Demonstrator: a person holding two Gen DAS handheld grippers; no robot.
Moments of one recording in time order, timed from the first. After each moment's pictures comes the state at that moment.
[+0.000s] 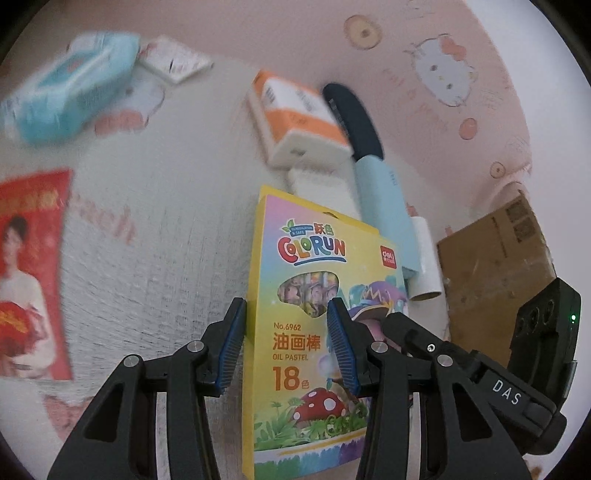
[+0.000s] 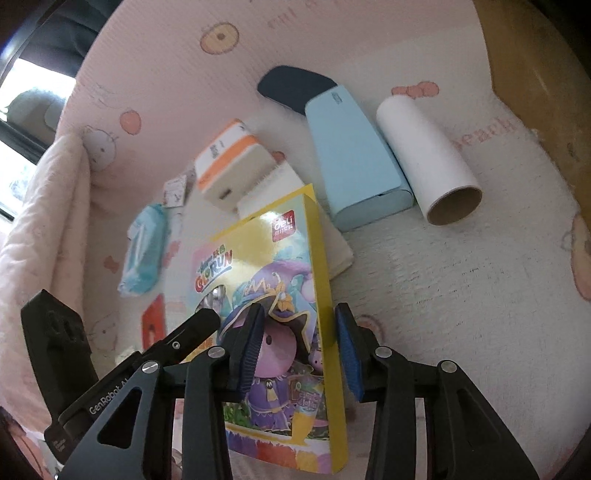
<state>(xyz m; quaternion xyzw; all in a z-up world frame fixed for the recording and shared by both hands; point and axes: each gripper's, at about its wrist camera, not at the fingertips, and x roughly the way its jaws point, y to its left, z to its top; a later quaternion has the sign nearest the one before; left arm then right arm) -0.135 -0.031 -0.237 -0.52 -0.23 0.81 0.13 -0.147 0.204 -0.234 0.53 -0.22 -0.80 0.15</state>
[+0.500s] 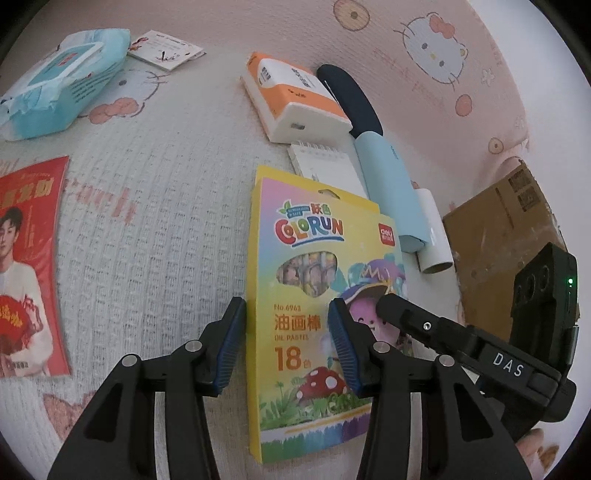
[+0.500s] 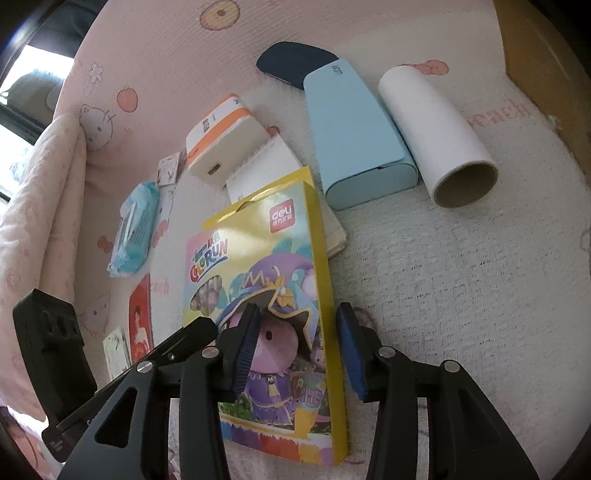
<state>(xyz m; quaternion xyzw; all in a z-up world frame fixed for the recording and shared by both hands) -0.121 -0.024 -0.241 -0.52 -0.20 0.82 0.14 -0.143 0.209 -0.249 0.54 -0.21 -0.79 0.17</state>
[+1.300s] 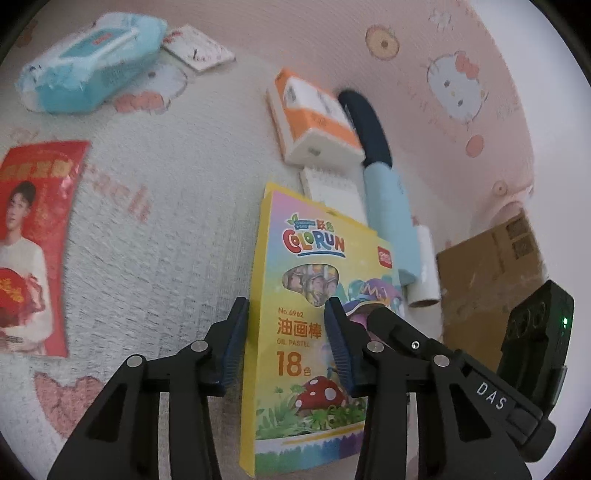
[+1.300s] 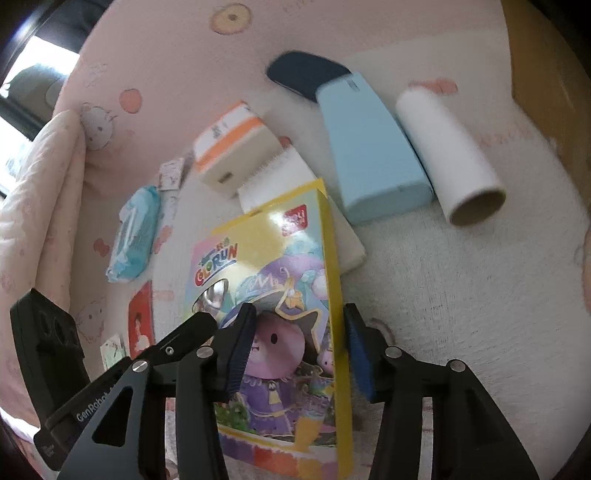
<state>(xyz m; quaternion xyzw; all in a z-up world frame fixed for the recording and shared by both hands) -0.121 -0.039 -0.222 -0.49 -0.27 0.82 0.11 -0.145 0.190 -0.225 0.52 -0.19 -0.81 0.16</state>
